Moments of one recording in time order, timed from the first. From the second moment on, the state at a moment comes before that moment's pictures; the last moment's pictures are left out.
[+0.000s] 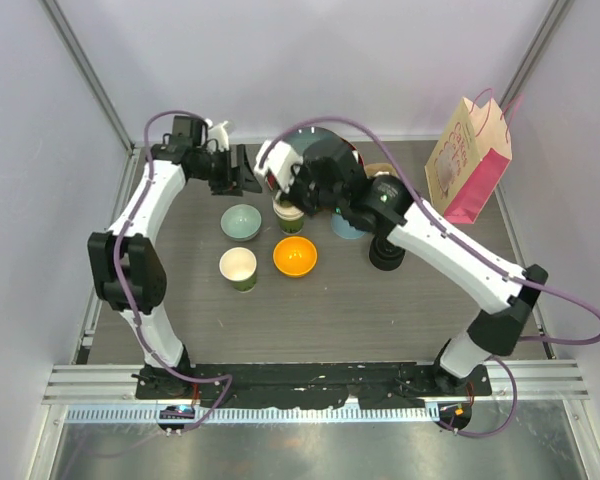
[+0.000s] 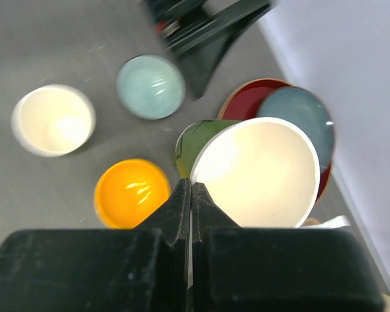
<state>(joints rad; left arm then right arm) -0.15 1.84 1.69 -0.77 0.63 -0.21 0.88 1.63 1.85 -0.68 0.07 -0.41</state>
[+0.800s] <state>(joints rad) -0.05 1.54 1.46 -0.96 0.51 0.08 1.14 1.45 1.13 -0.66 0.05 -0.40</state>
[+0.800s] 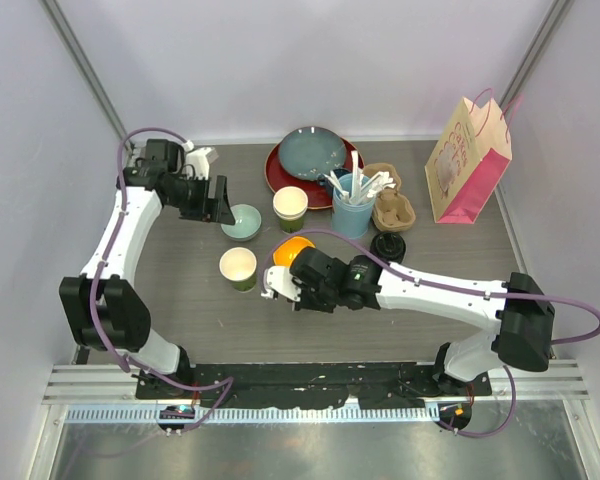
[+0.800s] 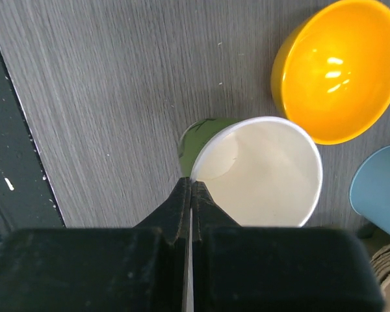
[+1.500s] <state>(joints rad) -0.05 1.51 1.44 -0.96 0.50 0.10 1.07 1.42 1.17 -0.58 0.08 -0.30</state>
